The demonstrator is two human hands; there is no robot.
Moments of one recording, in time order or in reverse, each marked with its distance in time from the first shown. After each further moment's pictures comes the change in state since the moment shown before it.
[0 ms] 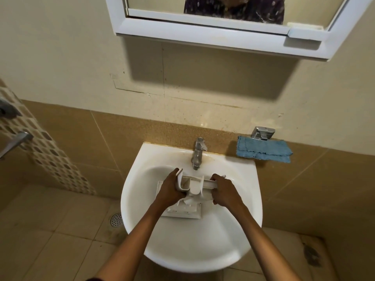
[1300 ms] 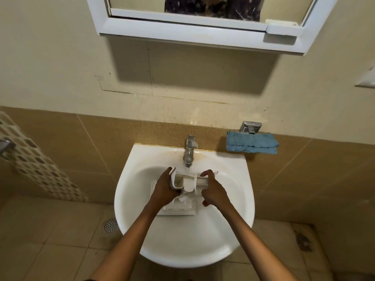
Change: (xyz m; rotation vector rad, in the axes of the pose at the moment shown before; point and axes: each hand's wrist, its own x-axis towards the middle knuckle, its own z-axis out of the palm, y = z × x) left_hand -0.013 0.021 -0.003 -0.016 0.028 0.106; right_hand -0.017 -0.009 0.013 0.232 -0.030 0.128
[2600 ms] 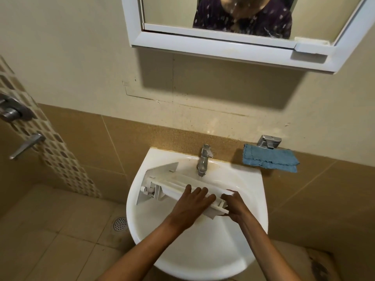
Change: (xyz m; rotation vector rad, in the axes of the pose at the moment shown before) left_hand -0.020 0.014 0.021 0.948 0.029 0.724; right_hand 0.039 0.034 -0.004 0.786 -0.043 0.264
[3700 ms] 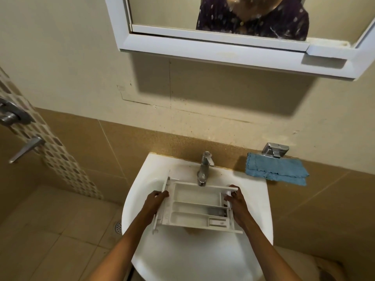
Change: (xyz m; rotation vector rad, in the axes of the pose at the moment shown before) left_hand -0.018 -0.084 0.027 -1.312 -0.130 -1.451; right_hand 0.083 0.014 -0.022 0.010 0.011 -0.262
